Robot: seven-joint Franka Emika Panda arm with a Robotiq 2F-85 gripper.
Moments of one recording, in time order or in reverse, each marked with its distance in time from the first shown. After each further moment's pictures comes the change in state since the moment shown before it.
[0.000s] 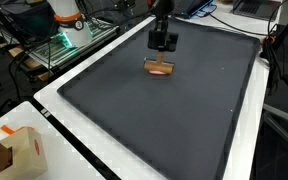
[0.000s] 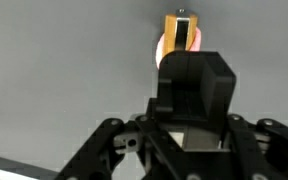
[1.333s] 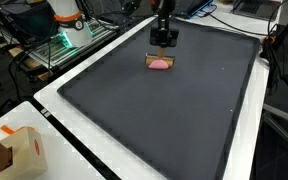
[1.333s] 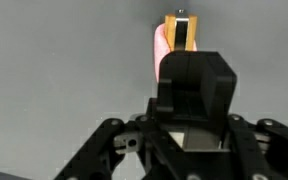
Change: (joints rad) arm 0.004 0.003 0.033 -0.002 0.079 -0.038 -0.094
